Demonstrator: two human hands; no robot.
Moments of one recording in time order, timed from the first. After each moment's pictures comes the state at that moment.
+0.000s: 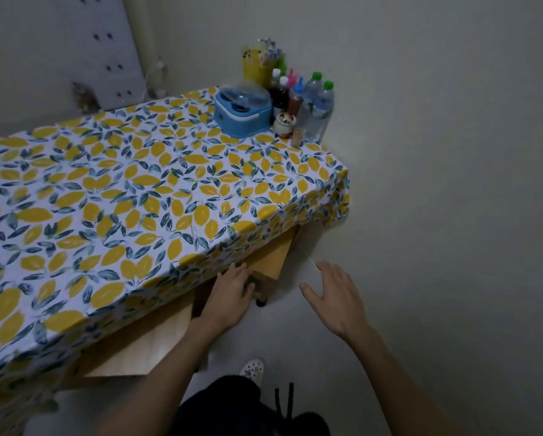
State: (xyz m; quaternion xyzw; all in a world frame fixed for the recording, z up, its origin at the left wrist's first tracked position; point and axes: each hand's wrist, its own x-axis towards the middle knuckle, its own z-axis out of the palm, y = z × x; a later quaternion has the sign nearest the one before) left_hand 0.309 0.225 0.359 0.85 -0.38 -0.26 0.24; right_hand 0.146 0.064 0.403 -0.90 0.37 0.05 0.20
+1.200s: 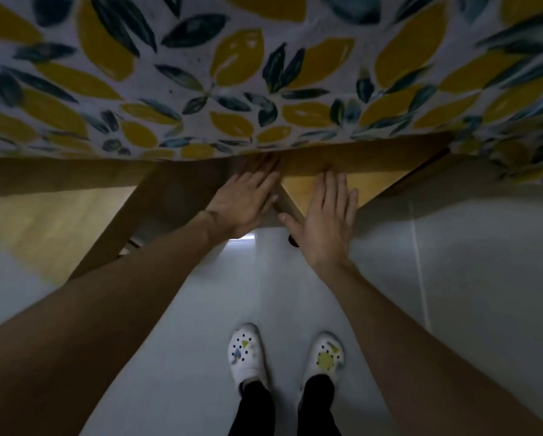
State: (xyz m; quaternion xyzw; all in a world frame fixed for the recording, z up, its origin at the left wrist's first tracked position) left_hand 0.393 0.083 -0.067 0.93 -0.33 -0.17 0.05; right_hand 0.314 -0.075 -0.086 -0.98 0.11 0.01 0.14
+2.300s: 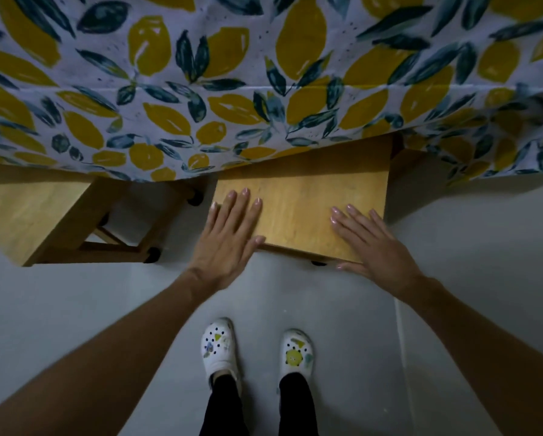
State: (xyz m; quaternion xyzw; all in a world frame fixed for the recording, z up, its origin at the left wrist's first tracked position) left_hand 0.273 0.035 -0.068 0.96 -0.24 -0.12 0.04; right_hand 0.236 -0.275 -0.096 -0.97 -0.26 0.01 0.00
